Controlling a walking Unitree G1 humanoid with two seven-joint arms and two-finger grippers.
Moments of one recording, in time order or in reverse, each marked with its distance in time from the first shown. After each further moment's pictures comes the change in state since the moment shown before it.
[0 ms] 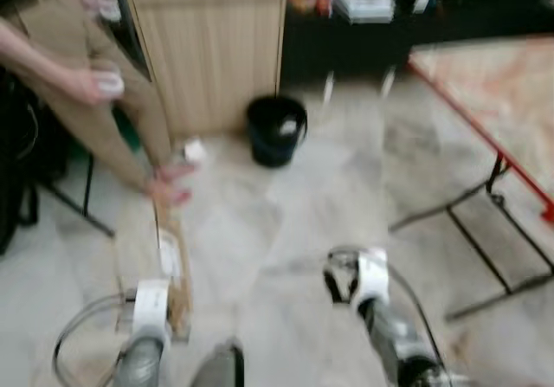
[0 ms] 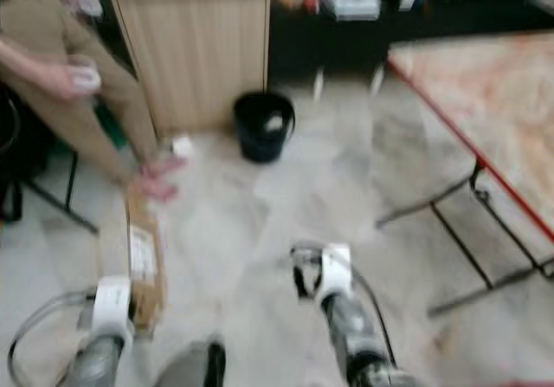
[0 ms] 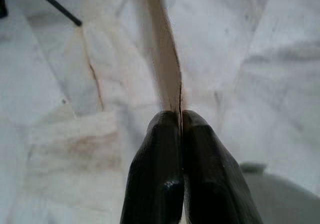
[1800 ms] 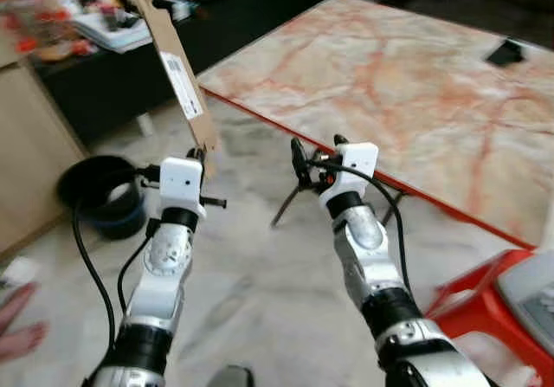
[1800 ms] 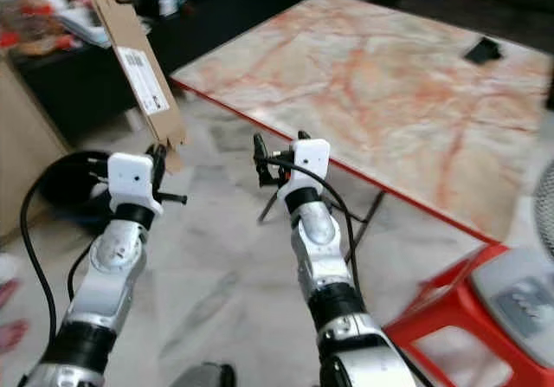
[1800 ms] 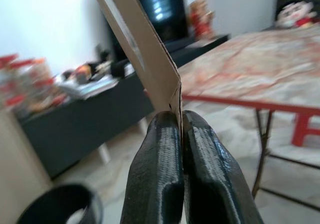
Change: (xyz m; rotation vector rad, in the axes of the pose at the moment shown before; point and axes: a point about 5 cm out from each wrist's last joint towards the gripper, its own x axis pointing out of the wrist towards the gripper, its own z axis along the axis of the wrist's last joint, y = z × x) left arm -0.038 -0.055 0.228 0.035 -0.908 -0.121; right arm -0.014 0.072 0.178 -0.074 -0.779 0.182
